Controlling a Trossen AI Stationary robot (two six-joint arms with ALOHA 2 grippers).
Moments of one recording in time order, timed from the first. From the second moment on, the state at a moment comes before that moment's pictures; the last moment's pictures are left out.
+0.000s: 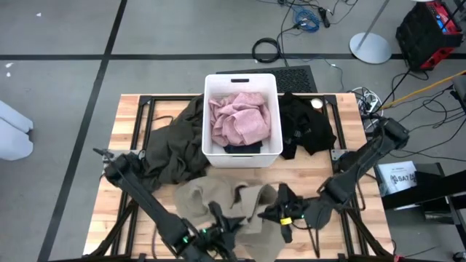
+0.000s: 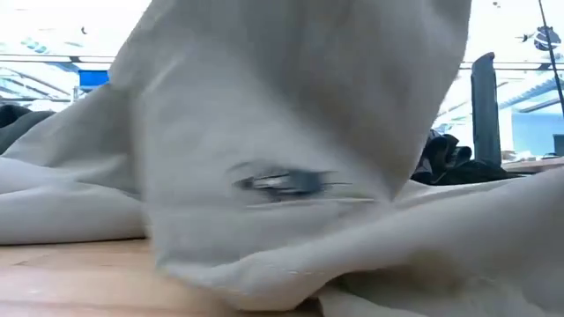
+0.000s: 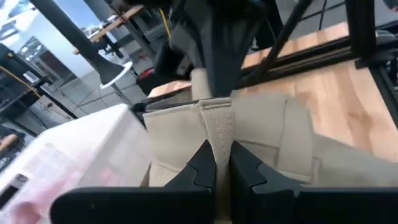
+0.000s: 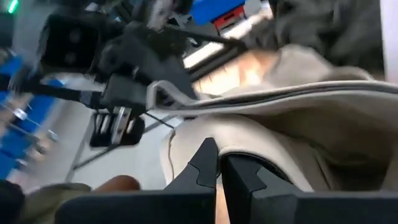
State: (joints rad) left arm -0.76 2.02 1.74 -0.33 -1.13 -0.06; right arm 0.73 1.46 1.09 -0.06 0.58 0.88
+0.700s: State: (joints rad) left arm -0.75 2.21 1.74 -0.18 -1.11 0.01; right arm 0.79 1.82 0.55 1.35 0.71 1.04
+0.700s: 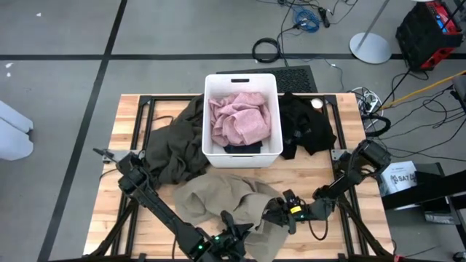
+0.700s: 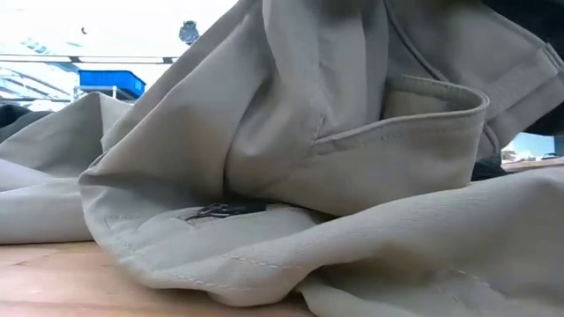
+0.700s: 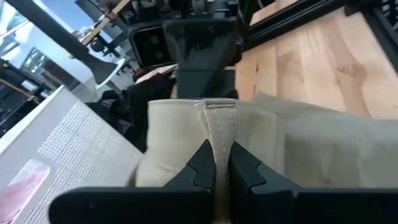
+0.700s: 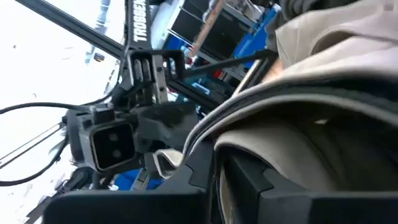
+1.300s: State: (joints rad) left arm -0.75 2.21 1.74 -0.21 -1.10 0.03; right arm 0.79 1.83 0.63 1.27 0.69 1.00
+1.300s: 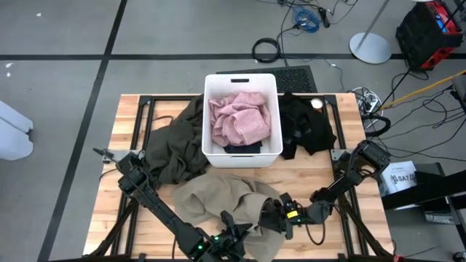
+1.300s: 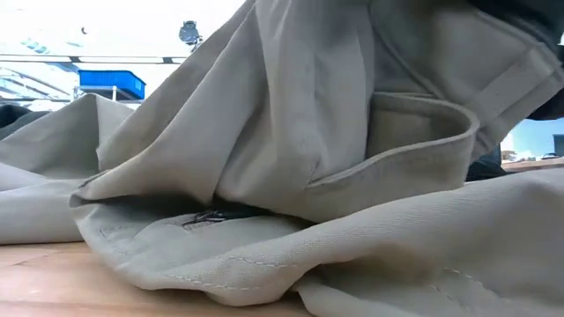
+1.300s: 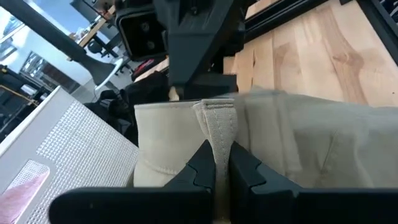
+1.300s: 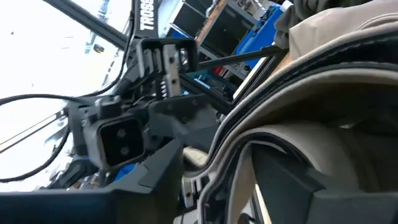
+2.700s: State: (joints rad) left arm -0.83 1.93 1.77 -0.42 -1.03 -0.07; right arm 0.77 1.64 0.65 1.24 0.83 0.72
